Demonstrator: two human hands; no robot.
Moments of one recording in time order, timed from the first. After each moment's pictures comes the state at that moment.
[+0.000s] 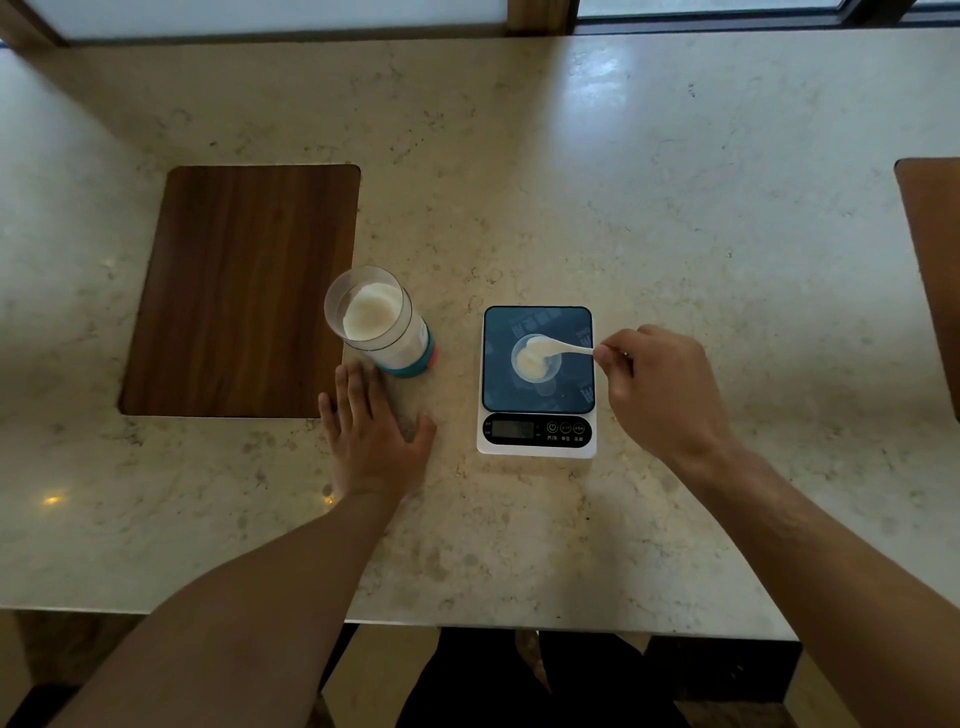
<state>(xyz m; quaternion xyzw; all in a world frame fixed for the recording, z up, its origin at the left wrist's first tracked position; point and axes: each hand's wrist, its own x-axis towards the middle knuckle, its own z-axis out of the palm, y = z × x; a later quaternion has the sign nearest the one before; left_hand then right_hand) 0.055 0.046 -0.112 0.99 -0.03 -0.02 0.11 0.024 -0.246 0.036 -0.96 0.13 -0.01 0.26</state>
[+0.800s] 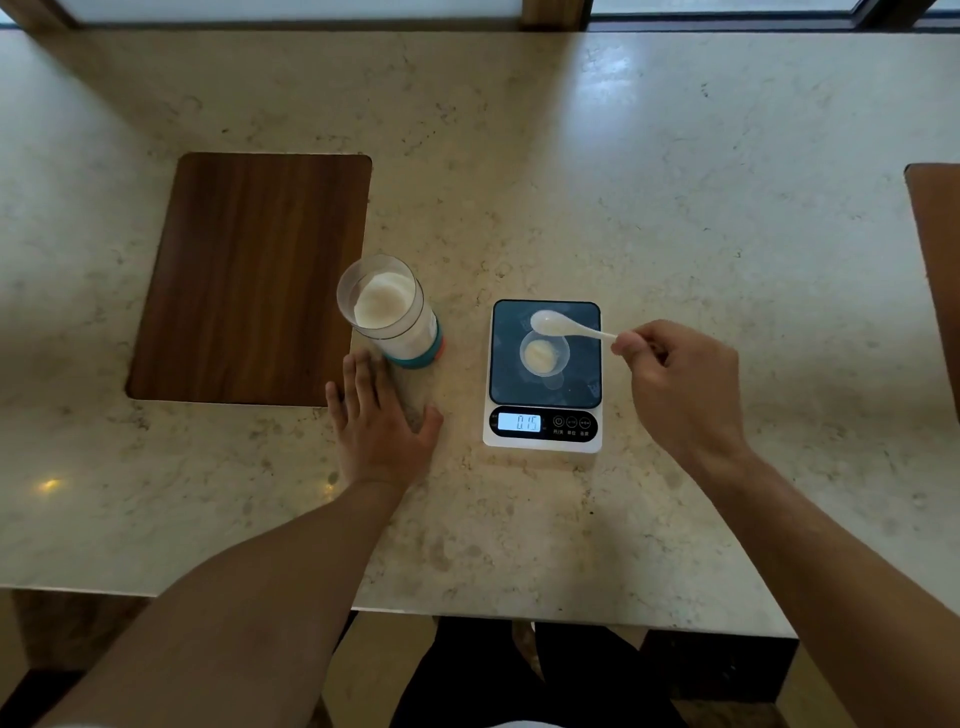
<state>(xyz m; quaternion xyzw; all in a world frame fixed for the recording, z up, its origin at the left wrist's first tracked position) 0.055 0.044 -0.103 0.99 -0.03 -0.04 0.10 0.018 -0.243 0.040 -0.91 0.20 -0.07 0.34</state>
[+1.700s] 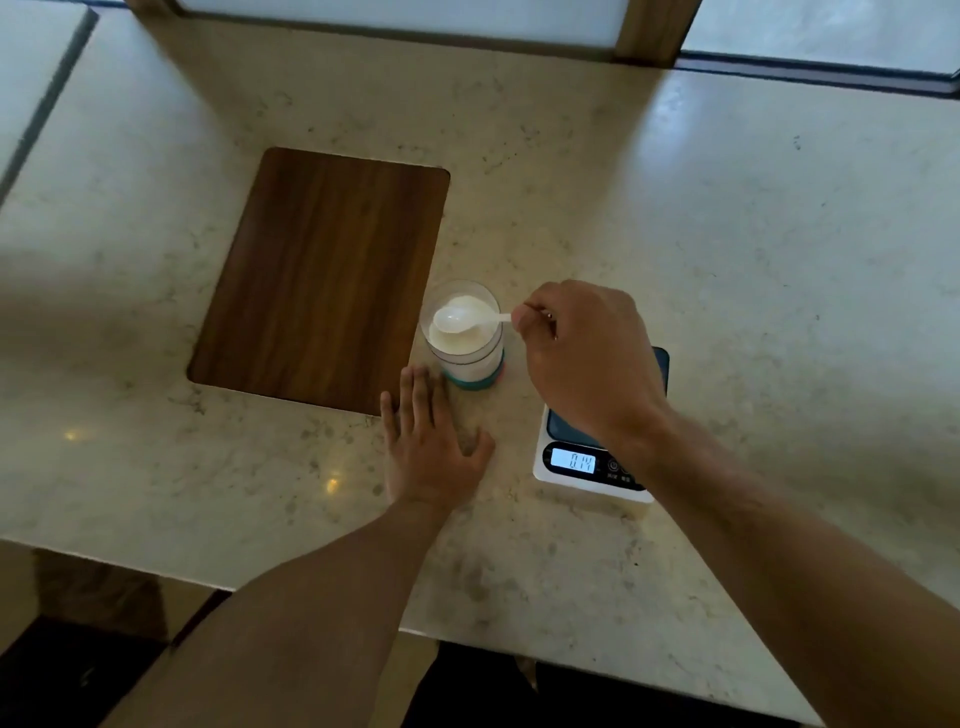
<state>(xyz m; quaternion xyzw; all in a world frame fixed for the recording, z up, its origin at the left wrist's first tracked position) 0.057 0.046 -0.111 0.99 -0.04 -0.02 0.12 0.112 -0.129 0.085 -0.94 0.03 -0.01 0.33</state>
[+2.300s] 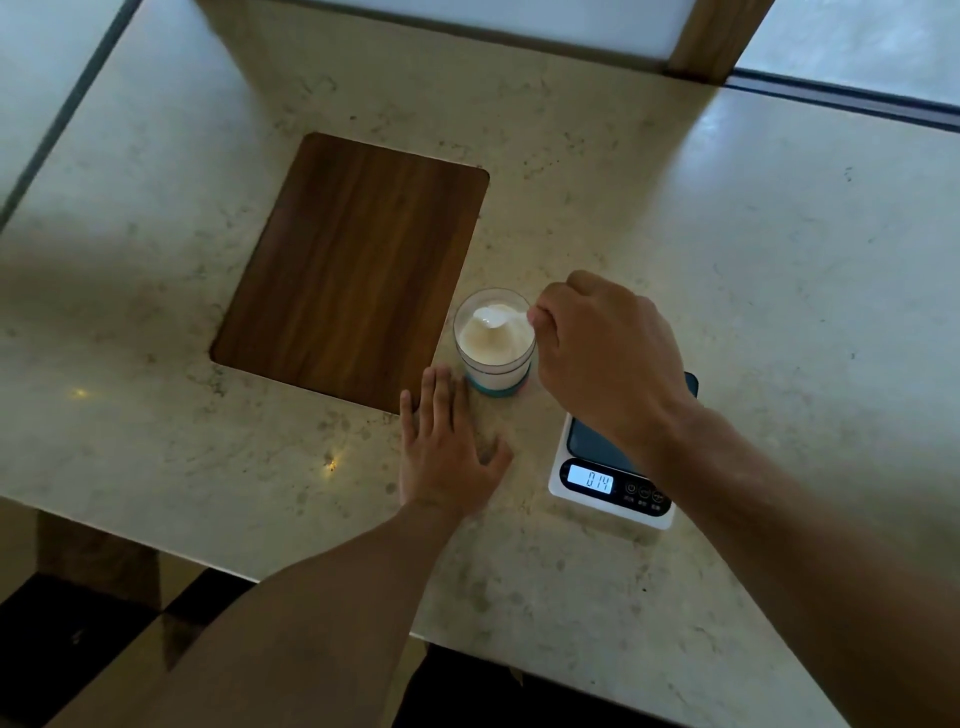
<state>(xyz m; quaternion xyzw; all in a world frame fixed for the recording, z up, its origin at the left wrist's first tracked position) 0.057 0.047 -0.112 0.99 -0.04 -0.03 0.09 0.133 -0.117 0.094 -0.98 -0.08 0.00 0.19</state>
